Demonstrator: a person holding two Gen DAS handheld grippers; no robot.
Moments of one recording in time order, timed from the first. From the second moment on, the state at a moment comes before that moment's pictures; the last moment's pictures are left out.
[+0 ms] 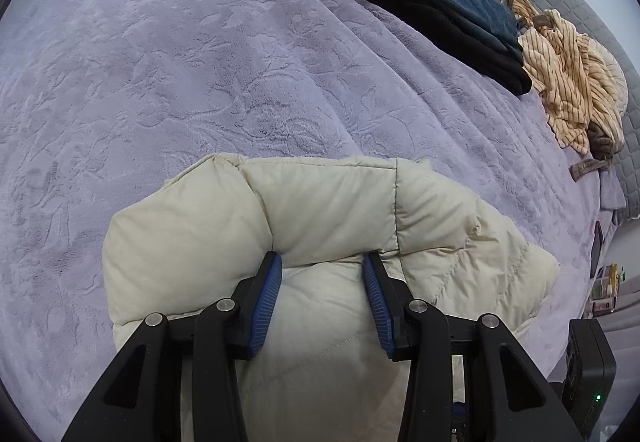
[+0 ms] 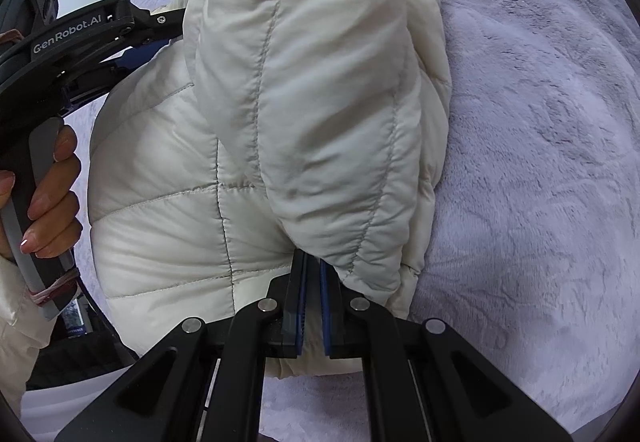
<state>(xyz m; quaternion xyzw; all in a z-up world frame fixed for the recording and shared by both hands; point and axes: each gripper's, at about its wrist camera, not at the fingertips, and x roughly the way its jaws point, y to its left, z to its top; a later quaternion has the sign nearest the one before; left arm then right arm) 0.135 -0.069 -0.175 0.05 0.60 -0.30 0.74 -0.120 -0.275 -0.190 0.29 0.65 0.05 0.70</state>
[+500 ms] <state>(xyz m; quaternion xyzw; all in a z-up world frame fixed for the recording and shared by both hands) 0.081 -0.004 -0.112 0.04 0.59 -0.27 0.76 -0.117 -0.279 -0.163 0.29 0.65 0.03 0.70</state>
